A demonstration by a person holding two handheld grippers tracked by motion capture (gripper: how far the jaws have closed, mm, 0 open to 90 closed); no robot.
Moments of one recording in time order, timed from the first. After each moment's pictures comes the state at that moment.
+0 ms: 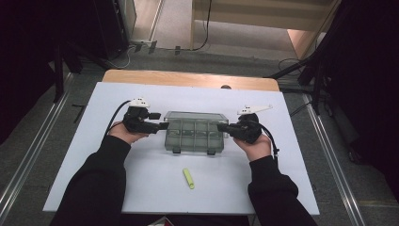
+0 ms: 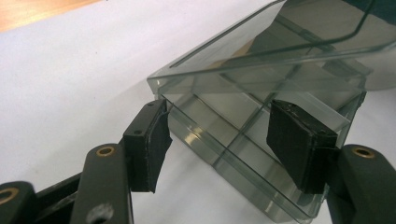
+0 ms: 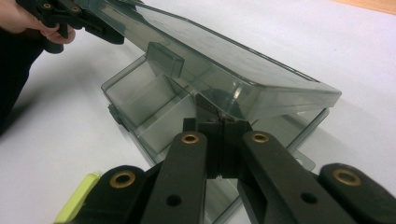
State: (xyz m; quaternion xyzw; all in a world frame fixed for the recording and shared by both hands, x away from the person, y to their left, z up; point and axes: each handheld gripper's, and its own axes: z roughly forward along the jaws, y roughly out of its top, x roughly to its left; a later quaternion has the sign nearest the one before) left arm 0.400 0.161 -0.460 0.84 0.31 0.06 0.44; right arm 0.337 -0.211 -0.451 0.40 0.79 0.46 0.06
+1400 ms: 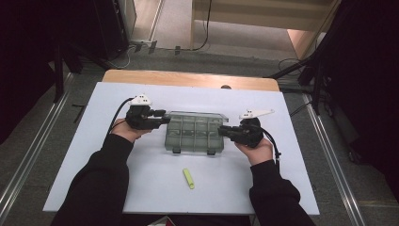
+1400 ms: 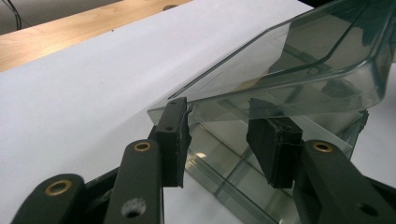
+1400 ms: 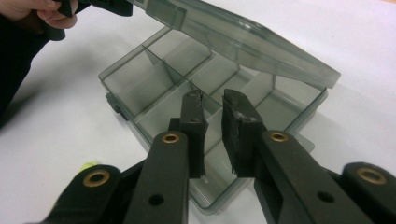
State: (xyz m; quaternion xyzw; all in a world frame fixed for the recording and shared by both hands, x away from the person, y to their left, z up) left arm 0.401 0.152 -0.453 0.83 0.29 0.08 0.46; right arm 0.329 -0.218 -0.460 0.40 0.79 0.46 0.06
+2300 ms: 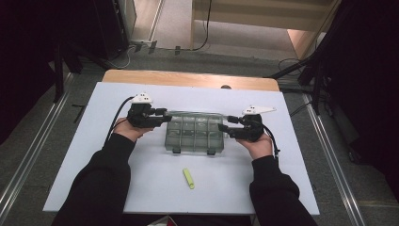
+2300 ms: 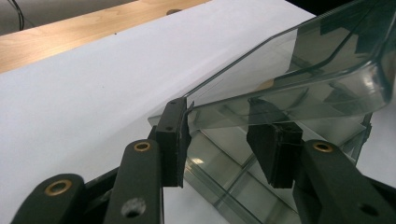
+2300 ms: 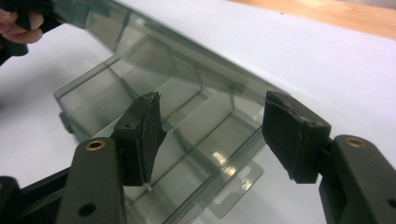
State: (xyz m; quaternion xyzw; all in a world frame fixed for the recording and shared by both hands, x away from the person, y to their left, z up) left arm 0.405 0.148 -0.453 0.83 0.31 0.08 0.47; right arm 0.354 -0.229 -0.475 0.40 0.77 0.48 0.10
